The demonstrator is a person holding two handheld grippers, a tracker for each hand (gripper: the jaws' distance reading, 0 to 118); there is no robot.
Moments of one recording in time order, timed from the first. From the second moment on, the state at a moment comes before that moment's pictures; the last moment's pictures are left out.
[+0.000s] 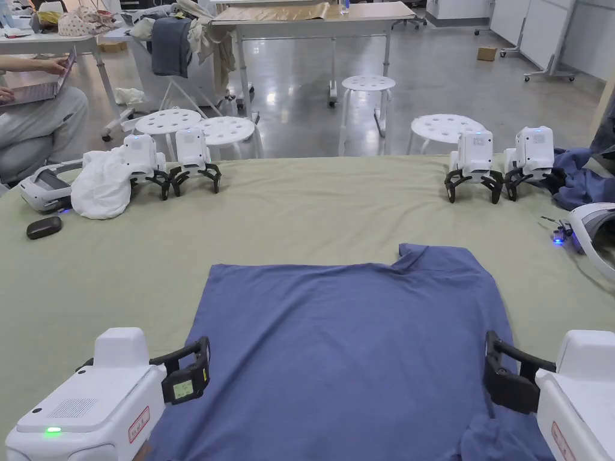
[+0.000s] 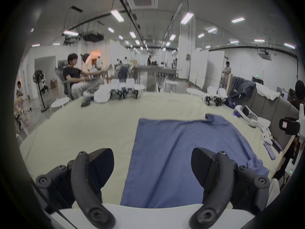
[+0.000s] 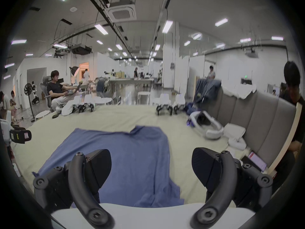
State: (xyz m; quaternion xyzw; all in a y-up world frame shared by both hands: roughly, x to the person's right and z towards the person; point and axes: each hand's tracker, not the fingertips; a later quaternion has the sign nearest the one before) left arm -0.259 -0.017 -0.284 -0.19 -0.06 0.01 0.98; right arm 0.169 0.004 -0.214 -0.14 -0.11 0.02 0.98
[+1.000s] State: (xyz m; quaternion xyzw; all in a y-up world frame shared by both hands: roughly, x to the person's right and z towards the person) left arm -0.229 -0.031 -0.282 -0.07 -0.04 0.00 1.00; right arm 0.154 -0.002 -0.200 -0.05 -0.14 0.04 0.99
